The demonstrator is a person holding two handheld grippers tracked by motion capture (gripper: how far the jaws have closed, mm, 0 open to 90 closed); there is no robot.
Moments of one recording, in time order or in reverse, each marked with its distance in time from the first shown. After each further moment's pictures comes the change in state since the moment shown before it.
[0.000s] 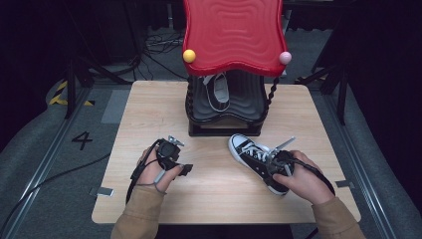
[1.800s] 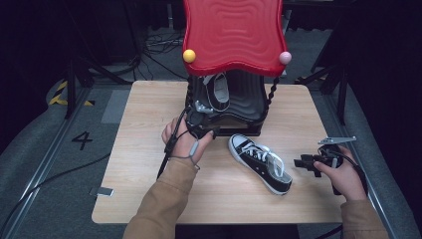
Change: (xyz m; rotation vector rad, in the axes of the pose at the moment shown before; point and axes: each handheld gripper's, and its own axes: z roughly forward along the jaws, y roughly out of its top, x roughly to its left) left arm -0.033 0.097 0.001 -0.238 0.019 0.034; right arm -0.107 -0.078 -0.031 -0.436 0.003 0.229
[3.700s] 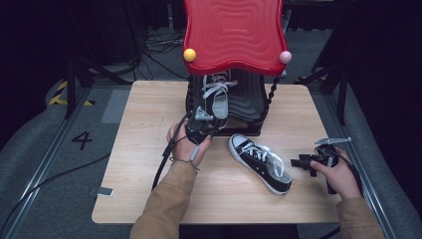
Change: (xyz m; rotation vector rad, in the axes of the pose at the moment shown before) left arm -0.002 -0.007 0.029 -0.114 -0.087 0.057; right arm -0.011 -0.005 0.019 -0.019 0.003 0.045
